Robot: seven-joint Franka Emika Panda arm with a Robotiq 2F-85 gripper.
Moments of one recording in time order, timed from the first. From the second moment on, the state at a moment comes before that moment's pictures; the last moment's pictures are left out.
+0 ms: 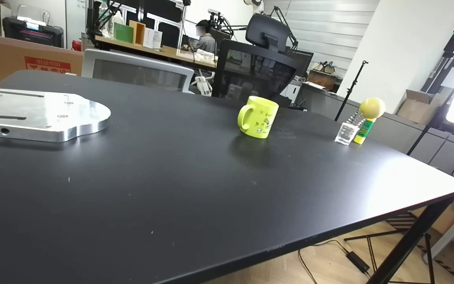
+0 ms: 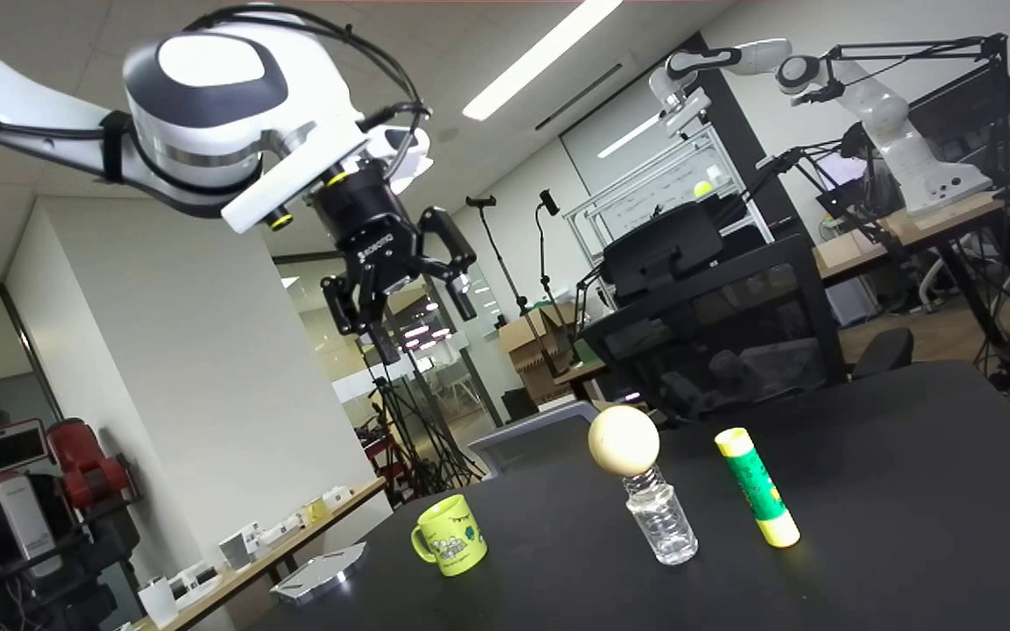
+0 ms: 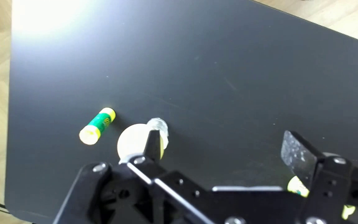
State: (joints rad) arm -0.13 -0.12 -0.24 -2.21 -0.04 2.15 -0.68
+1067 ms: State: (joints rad) arm -0.29 0.09 -0.30 -1.90 0.06 2.14 -0.67
